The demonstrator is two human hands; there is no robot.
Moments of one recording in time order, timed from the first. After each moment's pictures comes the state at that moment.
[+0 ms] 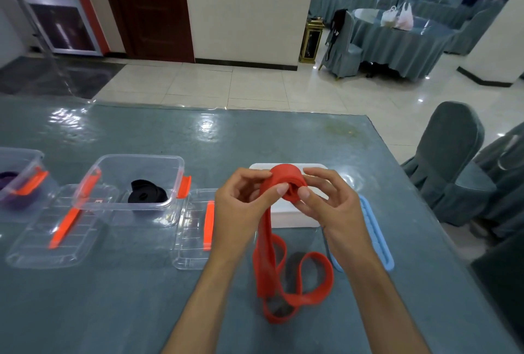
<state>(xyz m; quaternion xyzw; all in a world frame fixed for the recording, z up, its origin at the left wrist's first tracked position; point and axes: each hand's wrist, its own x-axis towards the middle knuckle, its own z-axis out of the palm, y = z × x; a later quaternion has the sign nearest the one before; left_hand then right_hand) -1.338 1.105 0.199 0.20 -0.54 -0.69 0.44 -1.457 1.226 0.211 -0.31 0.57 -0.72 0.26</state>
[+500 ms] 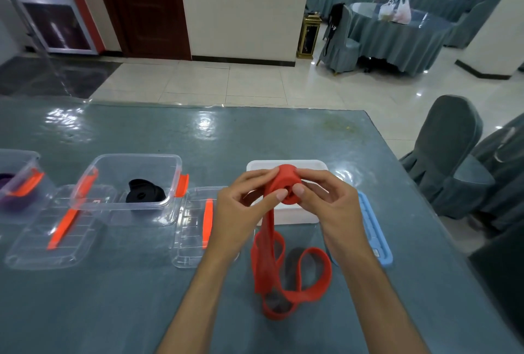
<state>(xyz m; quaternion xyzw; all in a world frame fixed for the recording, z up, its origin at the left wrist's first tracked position) -1.334 1.101 0.195 0.17 -0.60 -0.68 0.37 -1.455 1.224 0.215 -0.30 0.59 -0.71 0.23</state>
